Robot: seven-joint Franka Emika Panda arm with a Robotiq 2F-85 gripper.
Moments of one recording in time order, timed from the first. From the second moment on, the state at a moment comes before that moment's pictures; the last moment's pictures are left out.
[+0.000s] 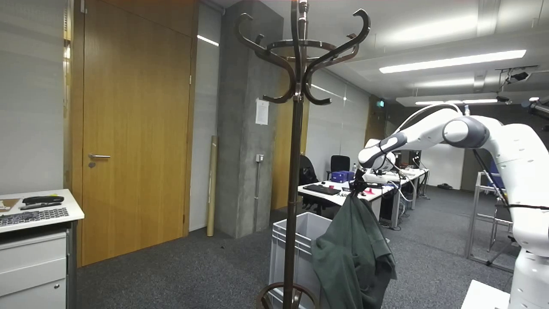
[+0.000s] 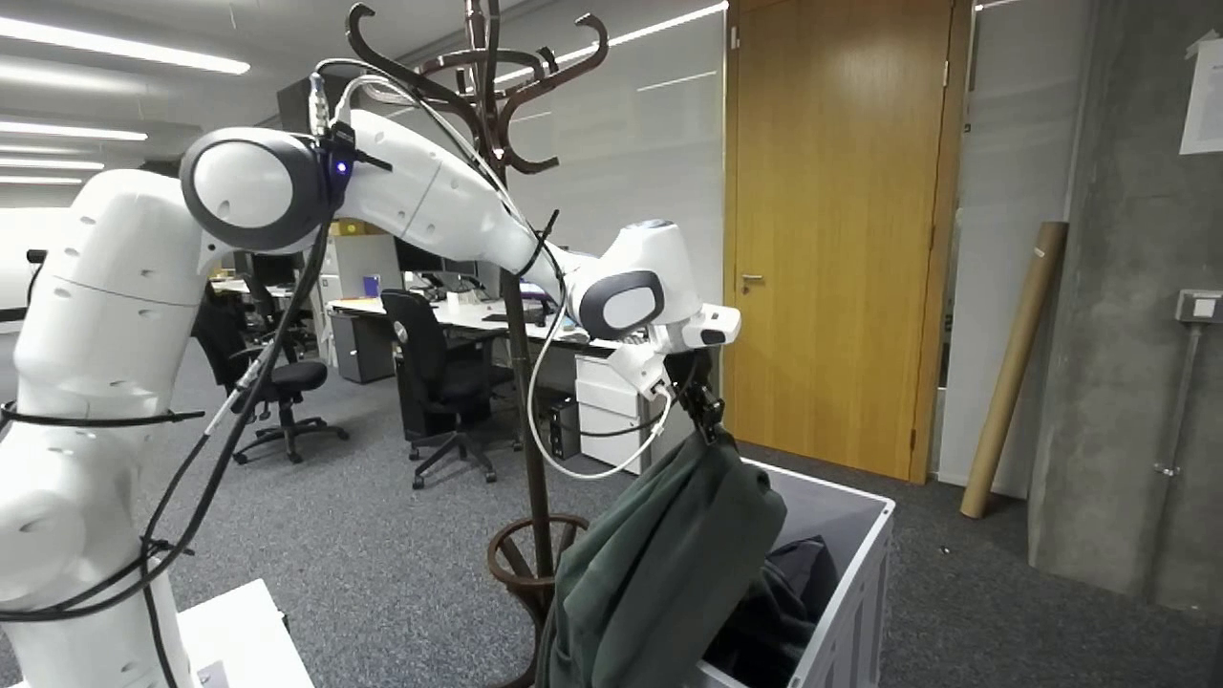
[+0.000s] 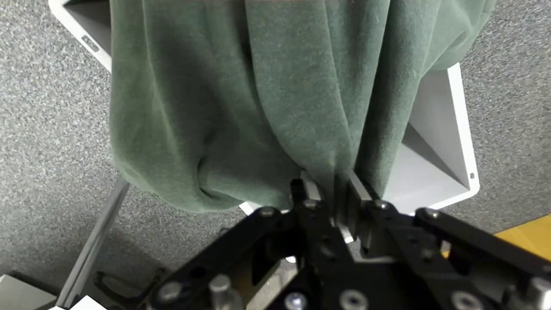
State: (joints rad) arm -0.24 0.43 -0.11 -1.72 0.15 2.47 -0.01
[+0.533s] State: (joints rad) arm -0.17 0.58 -0.15 -1.62 -0.02 2.44 0.08
